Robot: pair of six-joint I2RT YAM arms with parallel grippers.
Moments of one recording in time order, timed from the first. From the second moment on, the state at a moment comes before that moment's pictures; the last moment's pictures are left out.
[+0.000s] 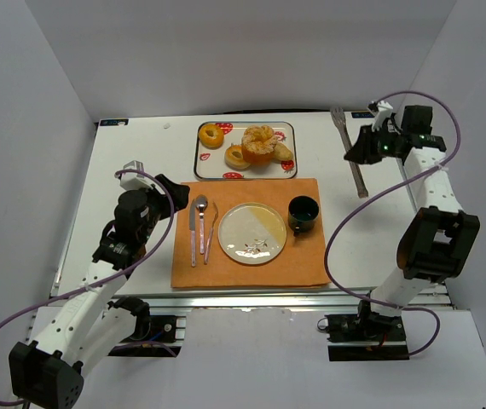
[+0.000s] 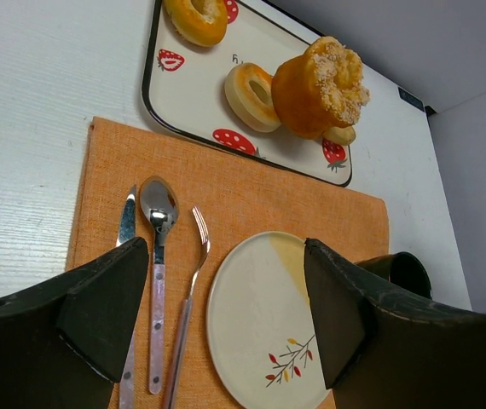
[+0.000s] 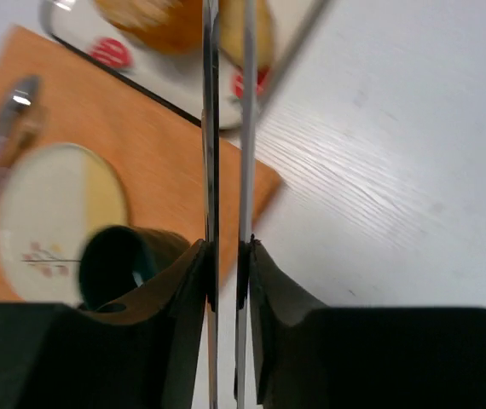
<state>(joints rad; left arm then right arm) -0.35 0.80 0.63 -0.08 -0.15 -0.64 -0.16 1.68 1.47 -0.66 -0.72 -0.35</state>
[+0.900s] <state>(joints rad) -0.35 0.83 0.66 -0.08 -0.18 -0.70 0.07 1.92 1.62 -0.44 -0.93 0.22</state>
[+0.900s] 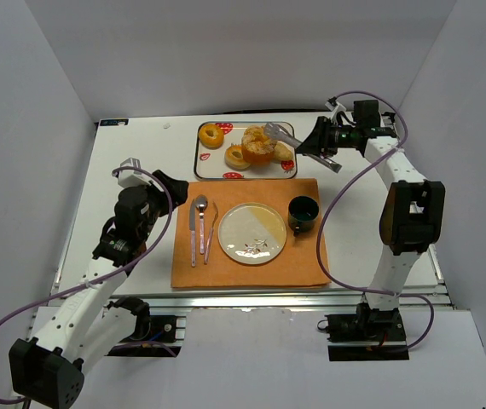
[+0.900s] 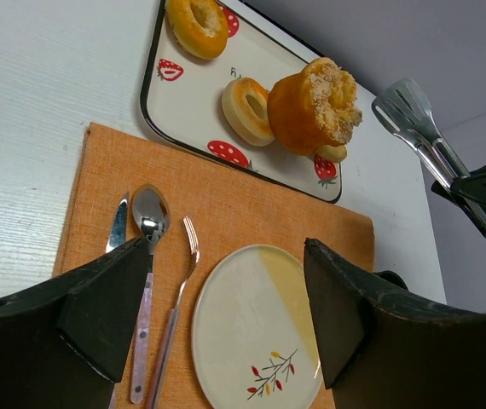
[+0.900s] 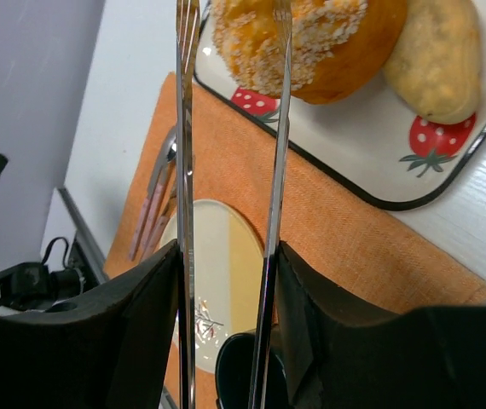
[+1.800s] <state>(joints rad) -0.35 0.86 0.67 -0.08 -0.18 -0.70 0.13 2.01 1.64 -0.42 -0.68 0.26</state>
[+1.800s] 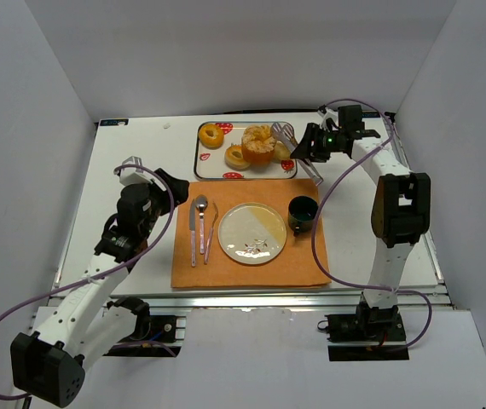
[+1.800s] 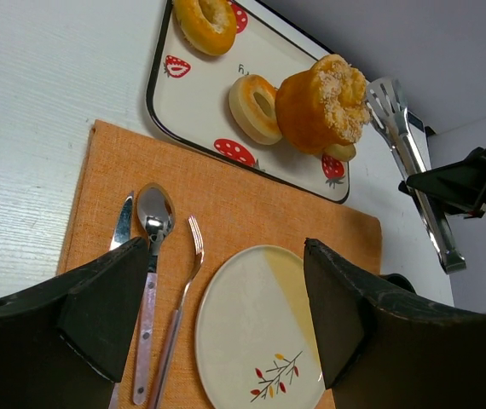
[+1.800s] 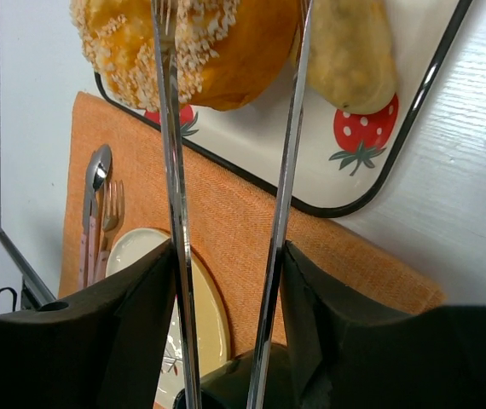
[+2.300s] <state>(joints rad) -0.35 0.85 0.67 -0.09 -0.19 -0.70 0.14 2.01 1.63 -0.39 -0.73 0.34</state>
